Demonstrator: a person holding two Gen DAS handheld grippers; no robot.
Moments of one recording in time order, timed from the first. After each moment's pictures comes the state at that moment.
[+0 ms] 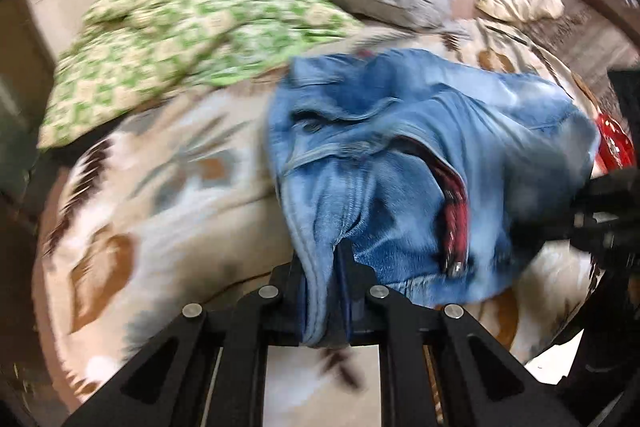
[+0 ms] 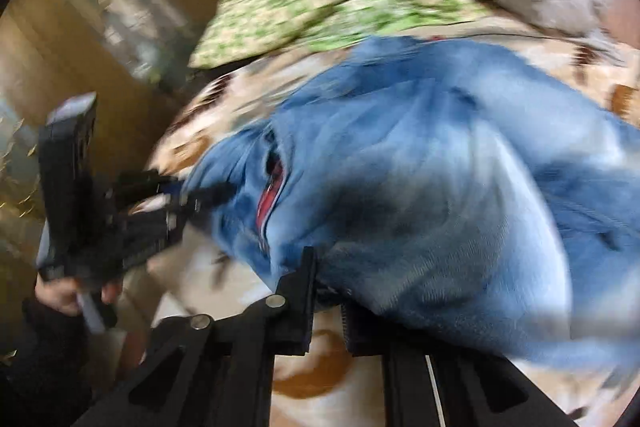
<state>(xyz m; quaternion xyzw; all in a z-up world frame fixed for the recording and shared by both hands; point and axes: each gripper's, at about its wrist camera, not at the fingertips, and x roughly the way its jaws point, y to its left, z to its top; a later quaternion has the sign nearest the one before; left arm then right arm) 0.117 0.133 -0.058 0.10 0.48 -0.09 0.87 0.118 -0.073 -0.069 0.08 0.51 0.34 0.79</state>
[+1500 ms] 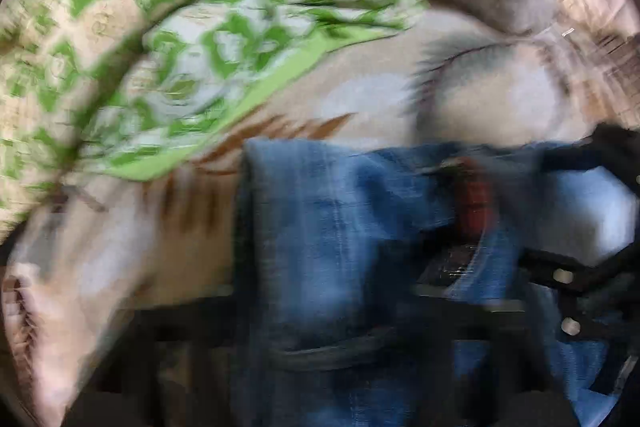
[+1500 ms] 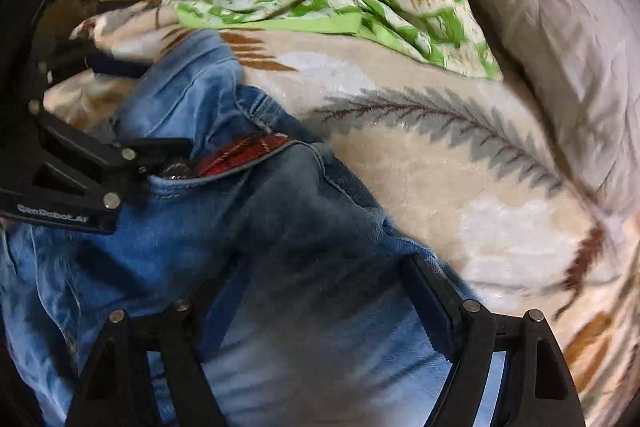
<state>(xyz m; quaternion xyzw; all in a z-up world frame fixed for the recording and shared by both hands) 0.378 0.096 -0.137 0.09 0.54 -0.09 0.83 0.368 -0.049 -0.140 -0.17 0.52 0.27 0.79</state>
